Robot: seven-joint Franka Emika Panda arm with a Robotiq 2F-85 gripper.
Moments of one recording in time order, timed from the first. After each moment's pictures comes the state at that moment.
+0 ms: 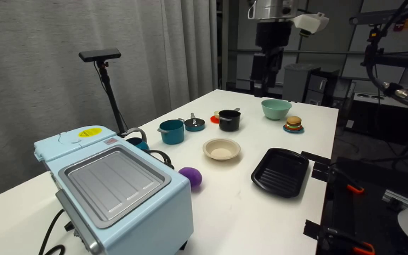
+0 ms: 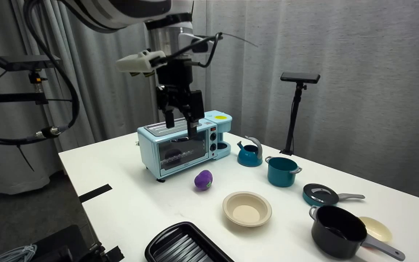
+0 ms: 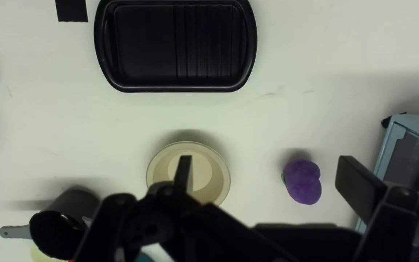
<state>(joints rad) 0.03 -0.39 0.01 -2.44 -0.04 2.08 0.09</state>
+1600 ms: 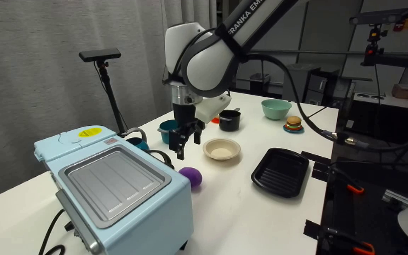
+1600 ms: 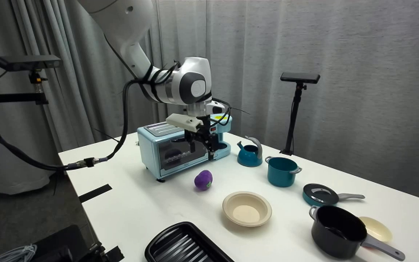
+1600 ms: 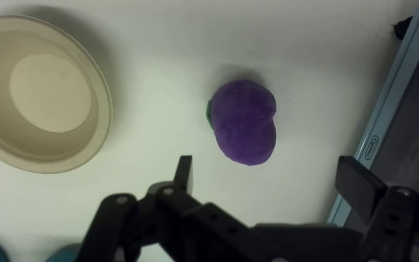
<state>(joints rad) 0.12 0.39 0.10 -1.98 -0.09 2.42 0.20</state>
